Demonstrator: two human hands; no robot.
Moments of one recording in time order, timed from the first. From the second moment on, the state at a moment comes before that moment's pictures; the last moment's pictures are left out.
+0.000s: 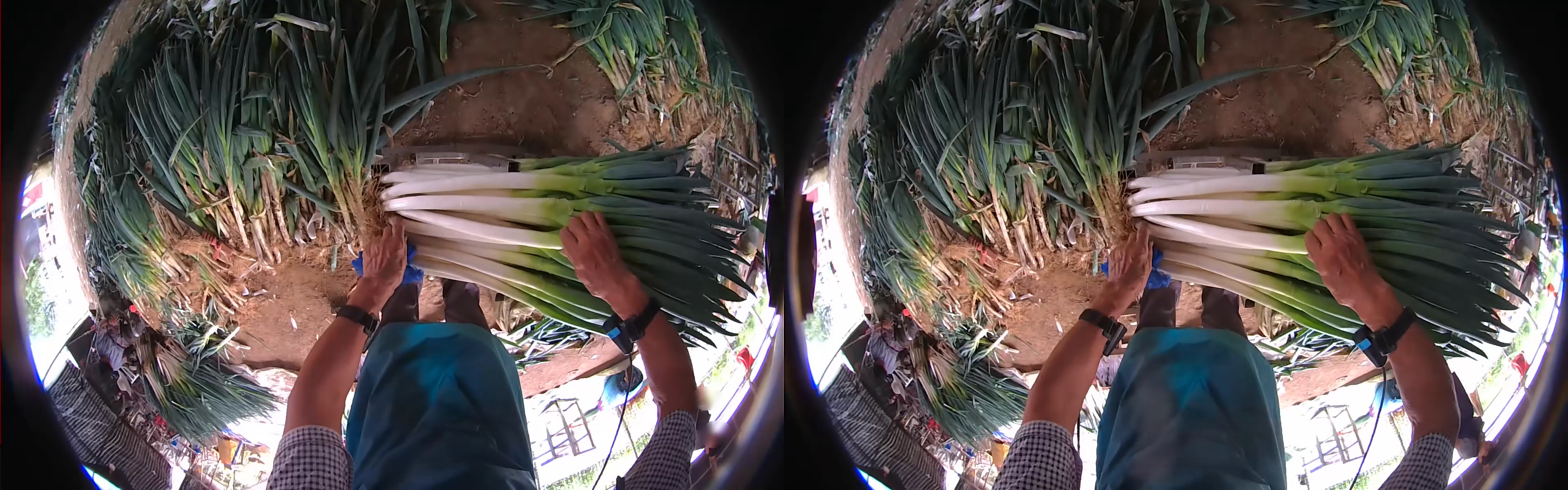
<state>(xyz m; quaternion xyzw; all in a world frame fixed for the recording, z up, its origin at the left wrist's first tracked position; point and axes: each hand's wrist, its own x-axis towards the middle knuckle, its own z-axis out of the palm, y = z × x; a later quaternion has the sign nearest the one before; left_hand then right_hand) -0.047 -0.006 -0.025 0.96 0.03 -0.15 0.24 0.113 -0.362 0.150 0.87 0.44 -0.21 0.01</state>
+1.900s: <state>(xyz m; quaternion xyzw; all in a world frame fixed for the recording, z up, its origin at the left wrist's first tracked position) 0.007 -0.005 -0.017 0.92 0.02 -0.28 0.28 0.113 -0.370 0.134 0.94 0.31 -0.08 -0.08</state>
